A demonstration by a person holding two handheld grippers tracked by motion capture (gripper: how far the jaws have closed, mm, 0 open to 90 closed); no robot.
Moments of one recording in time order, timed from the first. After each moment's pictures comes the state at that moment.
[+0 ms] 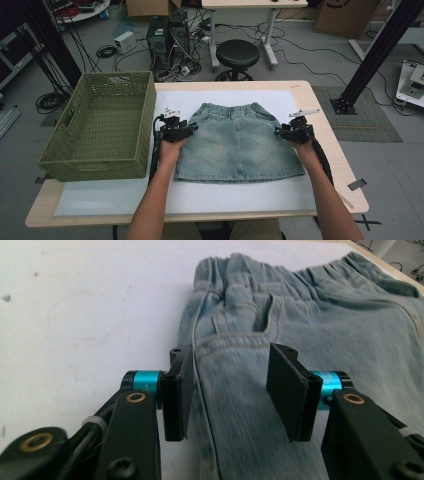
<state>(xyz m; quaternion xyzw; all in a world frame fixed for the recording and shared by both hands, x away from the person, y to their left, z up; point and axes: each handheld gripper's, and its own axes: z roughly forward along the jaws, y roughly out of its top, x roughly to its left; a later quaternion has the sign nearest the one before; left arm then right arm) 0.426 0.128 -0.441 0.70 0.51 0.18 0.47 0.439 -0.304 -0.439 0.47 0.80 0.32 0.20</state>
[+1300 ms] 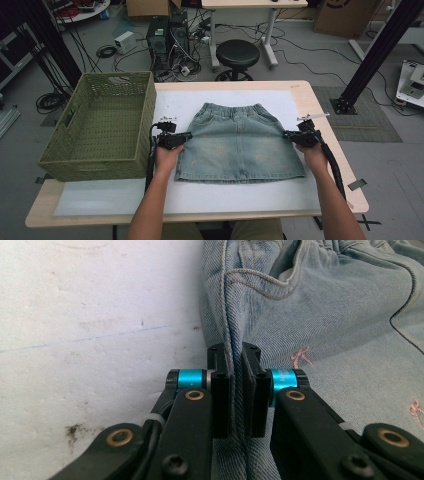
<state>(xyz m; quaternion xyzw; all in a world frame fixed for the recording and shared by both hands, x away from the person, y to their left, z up) 0.419 0.137 -0.455 0.70 0.54 0.11 0.44 0.428 -0.331 -0.442 0.51 0.78 0.34 0.15</state>
